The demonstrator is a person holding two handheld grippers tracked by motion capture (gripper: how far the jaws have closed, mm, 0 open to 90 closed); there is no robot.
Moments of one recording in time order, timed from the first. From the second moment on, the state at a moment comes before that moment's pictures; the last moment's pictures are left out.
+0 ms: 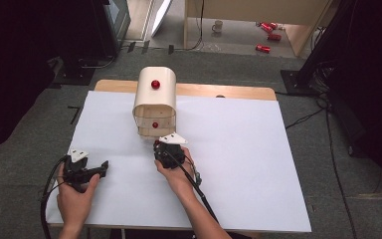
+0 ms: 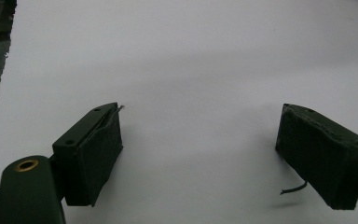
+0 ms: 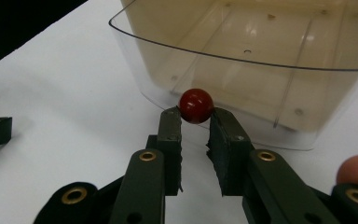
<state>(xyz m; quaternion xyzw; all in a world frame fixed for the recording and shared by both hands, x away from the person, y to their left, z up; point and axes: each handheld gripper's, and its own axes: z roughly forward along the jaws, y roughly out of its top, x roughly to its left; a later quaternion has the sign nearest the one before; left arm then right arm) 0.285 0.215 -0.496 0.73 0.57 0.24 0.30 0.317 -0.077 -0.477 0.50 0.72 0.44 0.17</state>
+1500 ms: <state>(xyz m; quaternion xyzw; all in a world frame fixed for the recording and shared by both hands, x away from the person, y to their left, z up) 0.285 0.214 -0.496 0.73 0.56 0.24 0.30 0.312 -0.100 -0.470 0.46 0.76 0.44 0.15</state>
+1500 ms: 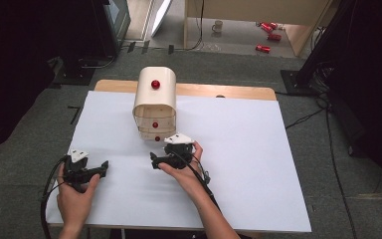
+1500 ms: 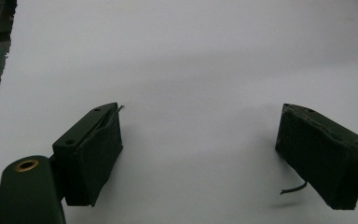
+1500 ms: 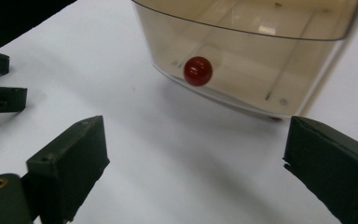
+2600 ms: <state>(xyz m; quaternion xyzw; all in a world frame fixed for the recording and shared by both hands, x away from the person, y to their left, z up) 0.284 0.214 -0.496 0.73 0.56 0.24 0.30 0.286 -0.217 -0.463 0.51 0.73 0.43 0.18</state>
